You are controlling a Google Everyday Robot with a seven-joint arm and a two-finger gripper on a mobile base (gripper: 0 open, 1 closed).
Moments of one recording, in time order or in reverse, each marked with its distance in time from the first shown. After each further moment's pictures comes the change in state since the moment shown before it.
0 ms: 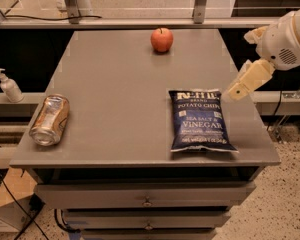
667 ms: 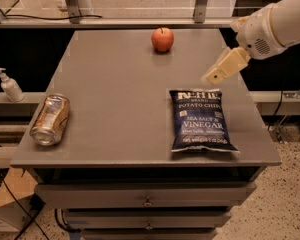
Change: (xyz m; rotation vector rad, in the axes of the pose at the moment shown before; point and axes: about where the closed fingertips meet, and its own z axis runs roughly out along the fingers) arm -0.036 -0.026 0.026 0.060 -0.092 0.021
